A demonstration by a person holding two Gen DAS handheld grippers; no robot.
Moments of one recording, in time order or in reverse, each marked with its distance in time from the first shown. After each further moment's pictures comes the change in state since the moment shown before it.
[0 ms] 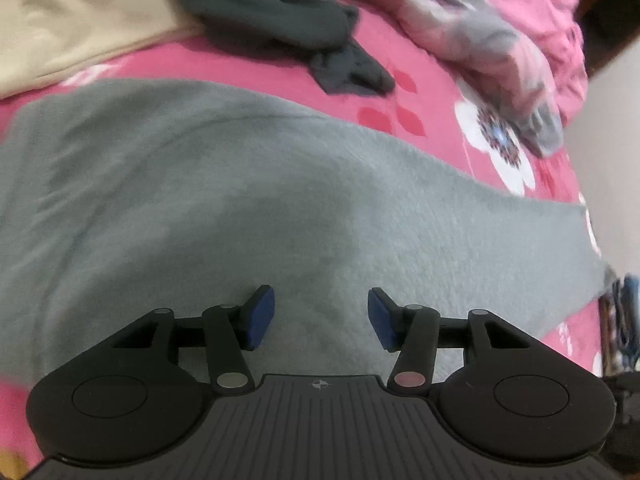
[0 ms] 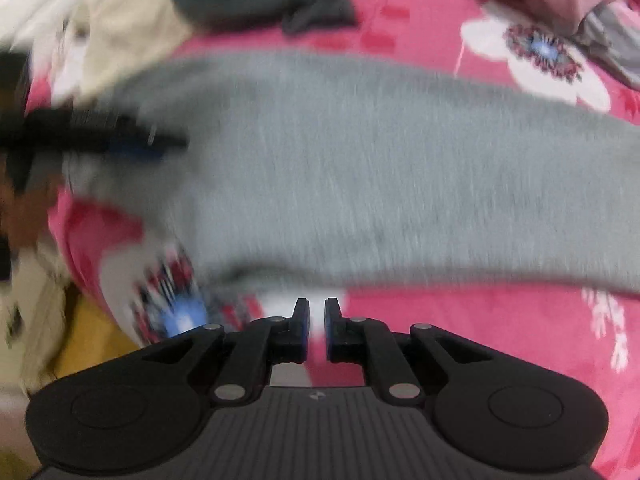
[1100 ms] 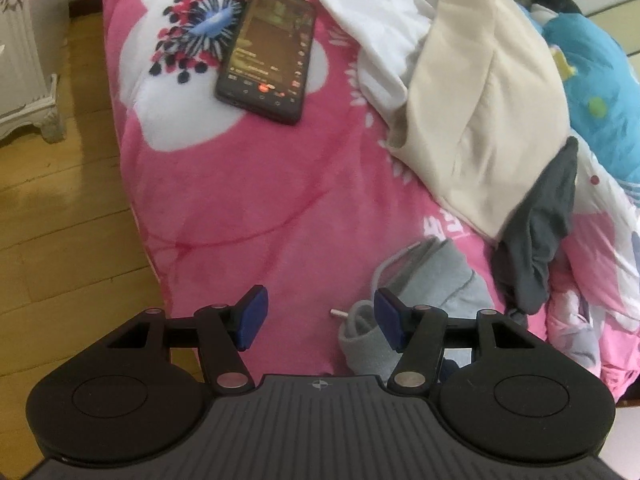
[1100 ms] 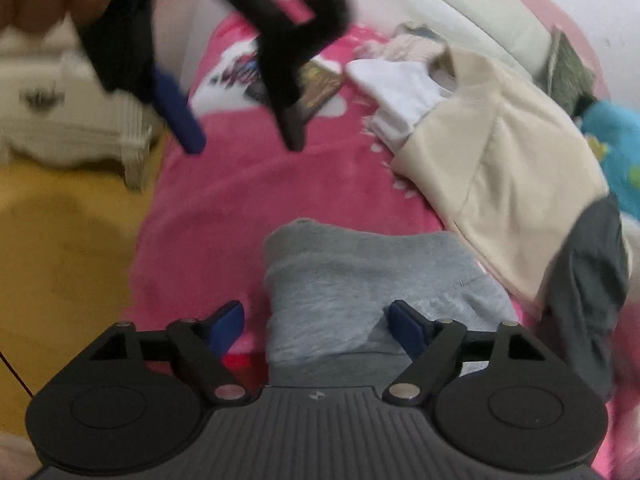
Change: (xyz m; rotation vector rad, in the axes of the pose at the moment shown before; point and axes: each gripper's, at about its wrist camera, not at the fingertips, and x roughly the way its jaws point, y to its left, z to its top) left arm -0.138 0.198 -0.054 -0.850 -0.277 0.148; right arm 0.150 0.311 0.018 -1.182 -0.341 0.001
